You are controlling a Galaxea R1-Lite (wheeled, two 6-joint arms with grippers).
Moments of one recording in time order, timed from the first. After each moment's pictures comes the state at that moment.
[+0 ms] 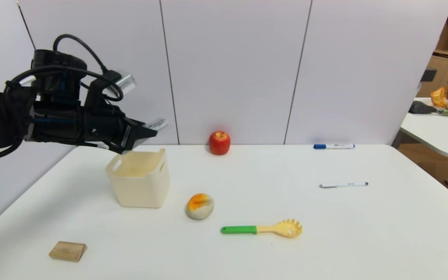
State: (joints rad) left arm -0.18 1.68 -1.23 0.01 -0.37 0.33; right arm 0.00 0.00 0.00 -0.01 0.01 -0.01
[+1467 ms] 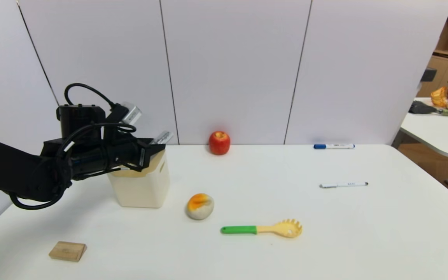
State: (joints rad) left arm -0.17 1.84 -0.88 -0.66 -0.37 0.18; right arm 0.00 0.00 0.00 -0.01 0.01 -0.01
